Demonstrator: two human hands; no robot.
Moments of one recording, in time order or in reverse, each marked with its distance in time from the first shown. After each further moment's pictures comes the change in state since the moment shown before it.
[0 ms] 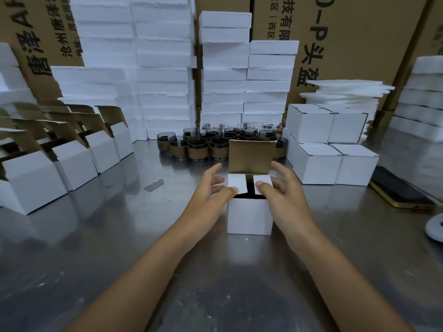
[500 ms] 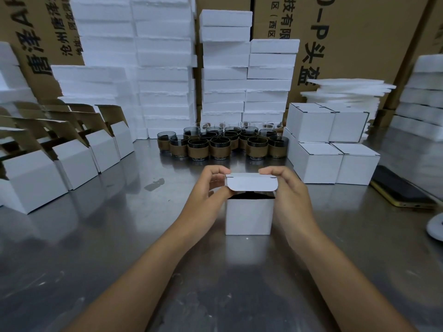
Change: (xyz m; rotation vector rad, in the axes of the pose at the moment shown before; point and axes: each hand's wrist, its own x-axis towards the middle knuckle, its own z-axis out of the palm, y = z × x) left_hand -0.001 0.001 -0.002 -0.025 0.015 0.130; right_hand 0.000 -0.003 -0.001 0.066 0.058 -0.089
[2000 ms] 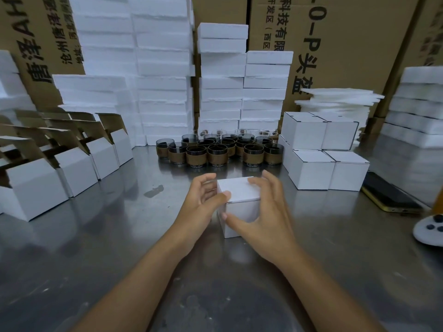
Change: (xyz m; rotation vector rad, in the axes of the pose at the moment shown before) left_hand -0.004 0.002 -0.006 -0.117 0.068 -0.119; right_hand -0.022 0.017 0.006 -0.676 -0.140 -0.328
